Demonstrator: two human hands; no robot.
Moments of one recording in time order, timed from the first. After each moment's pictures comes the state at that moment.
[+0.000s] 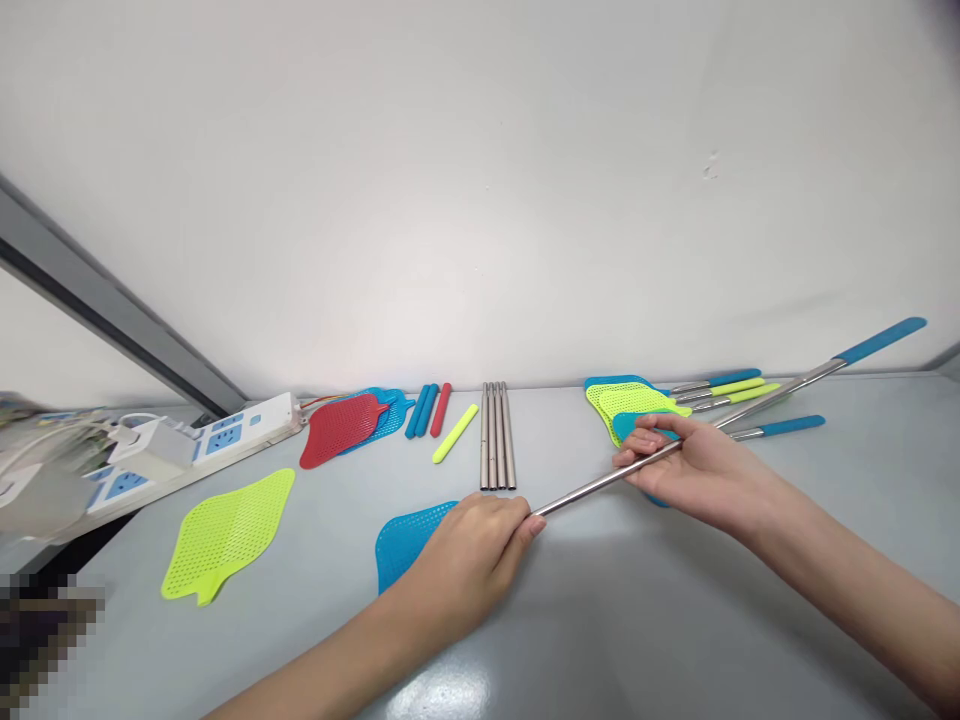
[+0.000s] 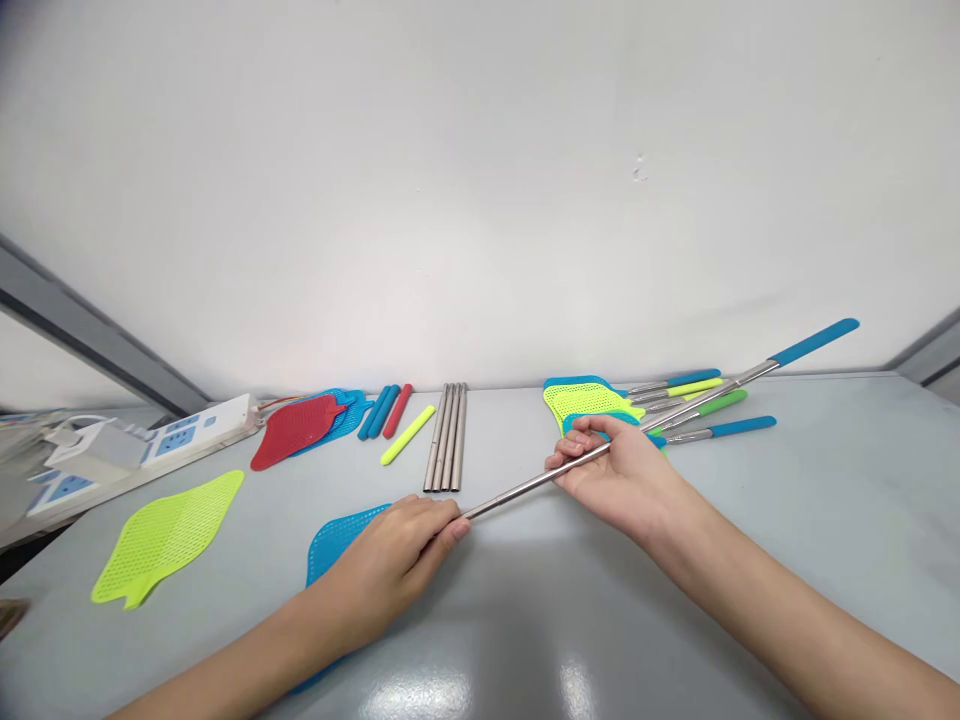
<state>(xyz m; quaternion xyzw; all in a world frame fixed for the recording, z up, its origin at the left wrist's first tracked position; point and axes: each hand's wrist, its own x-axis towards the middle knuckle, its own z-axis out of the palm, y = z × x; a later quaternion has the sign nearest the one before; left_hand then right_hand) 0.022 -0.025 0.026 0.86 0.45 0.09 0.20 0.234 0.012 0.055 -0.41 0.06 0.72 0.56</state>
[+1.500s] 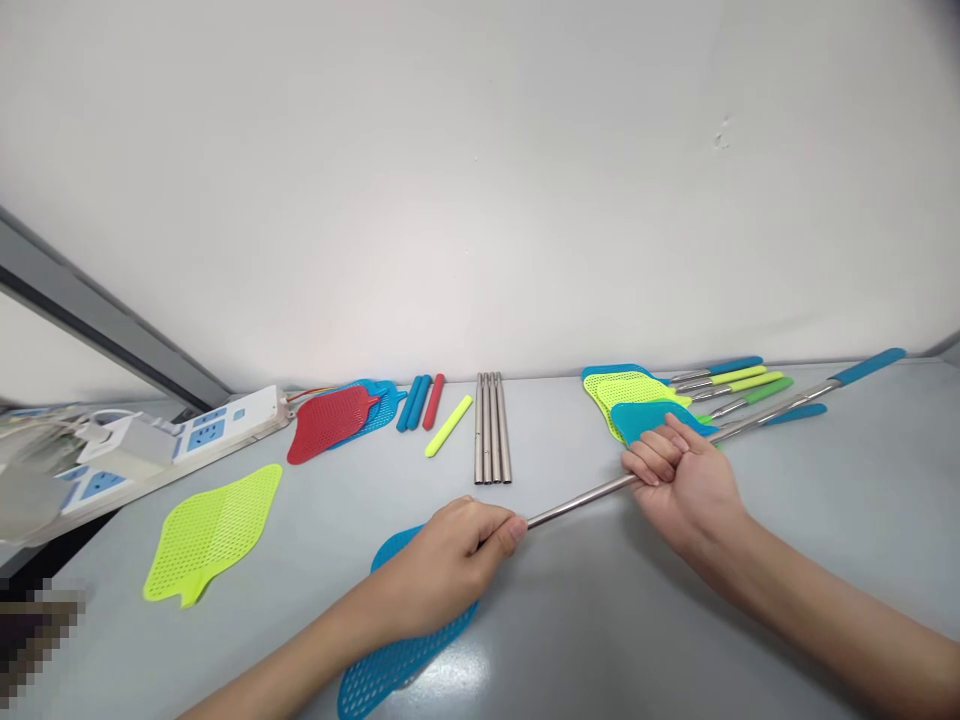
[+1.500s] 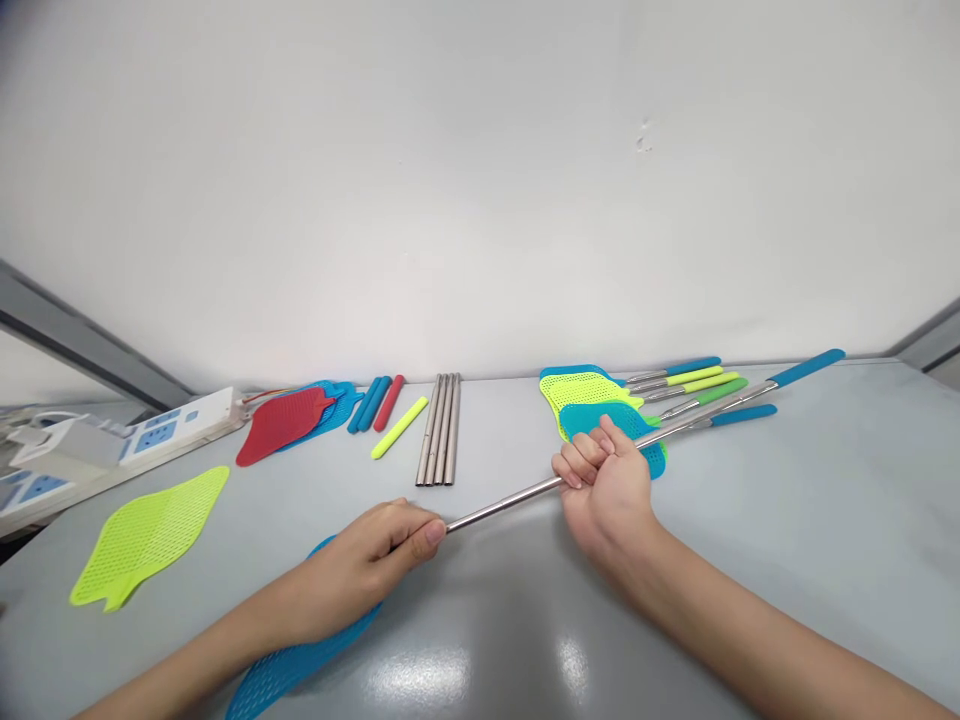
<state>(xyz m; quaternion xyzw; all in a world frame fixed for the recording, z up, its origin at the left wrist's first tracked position) 0.011 -0.021 0.040 0.80 0.48 0.04 0.36 0.217 -0.001 0.033 -0.37 0.01 0.60 0.71</state>
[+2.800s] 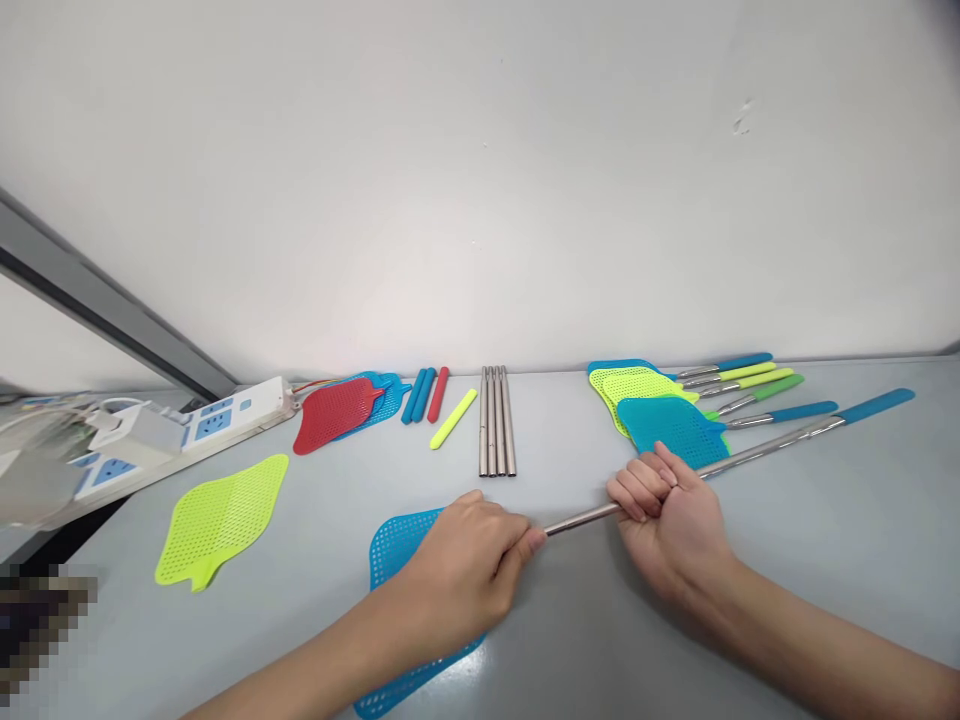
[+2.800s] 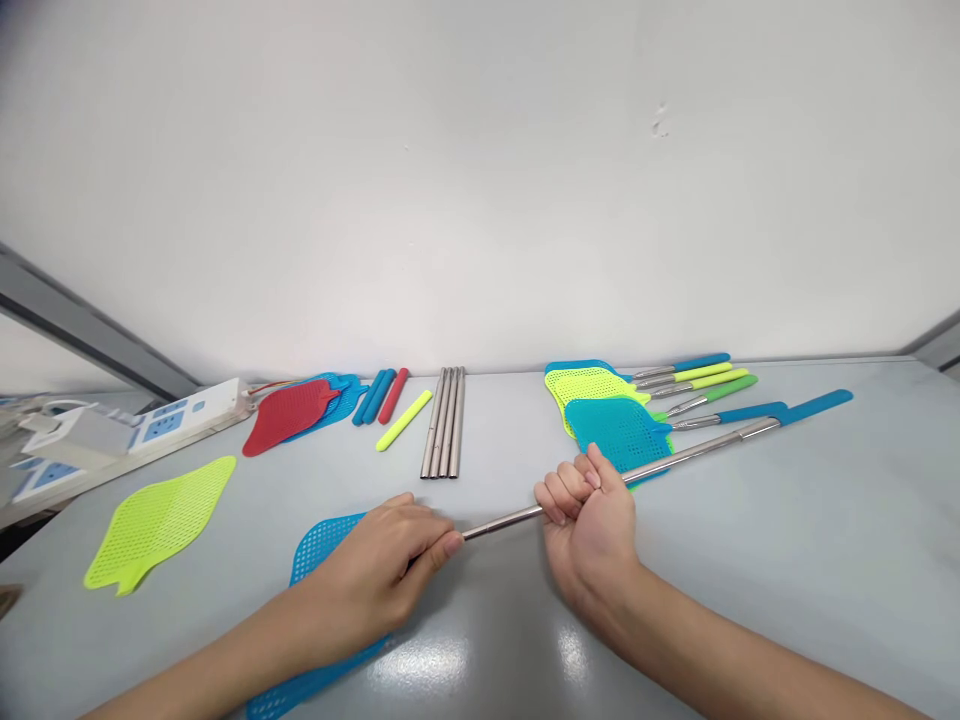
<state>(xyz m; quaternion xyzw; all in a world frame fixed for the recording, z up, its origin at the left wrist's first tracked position) 0.017 -0.032 0.029 0.88 0.42 0.04 0.22 0.196 -0.023 0.017 -0.32 0.08 0.63 0.70</state>
